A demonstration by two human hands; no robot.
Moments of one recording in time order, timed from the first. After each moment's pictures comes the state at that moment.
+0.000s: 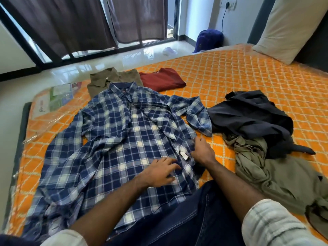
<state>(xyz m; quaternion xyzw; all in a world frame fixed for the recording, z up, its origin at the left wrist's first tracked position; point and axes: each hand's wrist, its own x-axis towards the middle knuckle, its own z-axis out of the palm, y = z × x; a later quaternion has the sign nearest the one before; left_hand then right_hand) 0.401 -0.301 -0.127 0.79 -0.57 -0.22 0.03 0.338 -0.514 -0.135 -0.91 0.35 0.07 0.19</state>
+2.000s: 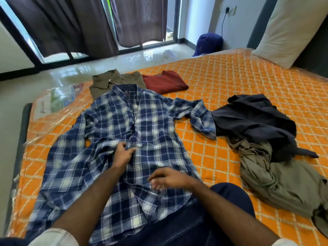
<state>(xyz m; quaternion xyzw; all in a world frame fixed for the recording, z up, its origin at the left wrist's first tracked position) 0.513 -0.224 -0.137 0.82 0.03 -0.22 0.52 0.337 -0.384 -0.107 -0.78 0.07 0.27 0.57</state>
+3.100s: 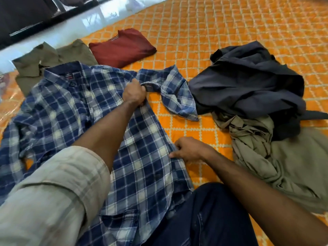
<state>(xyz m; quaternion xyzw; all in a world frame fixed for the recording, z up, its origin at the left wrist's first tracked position) 0.625 -0.525 -0.151 0.95 -0.22 -0.11 0.17 0.348 -0.561 -0.152 -0.87 0.20 0.26 0.37</state>
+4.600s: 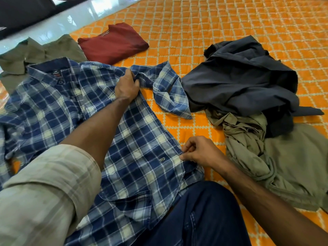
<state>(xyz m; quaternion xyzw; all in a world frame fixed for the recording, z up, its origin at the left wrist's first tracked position) 0.630 -0.530 -0.160 0.93 -0.29 -0.05 0.24 0.290 -0.572 -0.142 -0.79 0.35 0.12 0.50</state>
